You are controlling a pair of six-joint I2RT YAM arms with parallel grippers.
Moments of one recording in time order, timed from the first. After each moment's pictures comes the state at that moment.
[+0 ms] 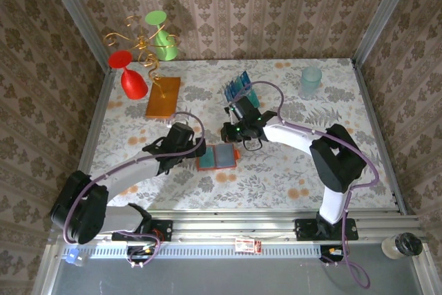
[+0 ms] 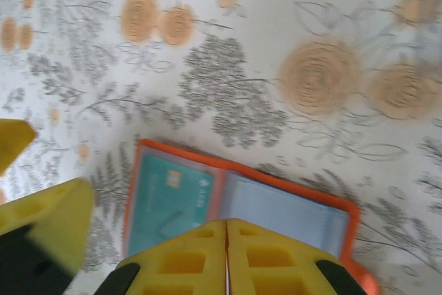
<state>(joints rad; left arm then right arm) -0.66 1.28 0.63 -0.24 -0.22 -0.57 0.65 1.81 1.21 -0.34 -0.24 0.55</state>
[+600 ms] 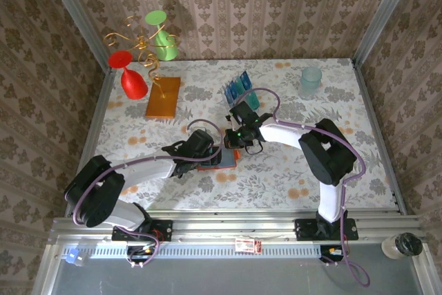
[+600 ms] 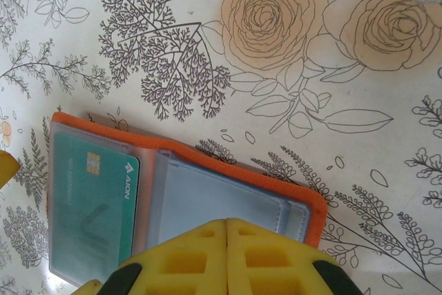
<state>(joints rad) -0.83 1.43 0.67 -0.20 -0.24 -0.64 0.63 1.91 1.20 -0.35 -0.29 0.52</state>
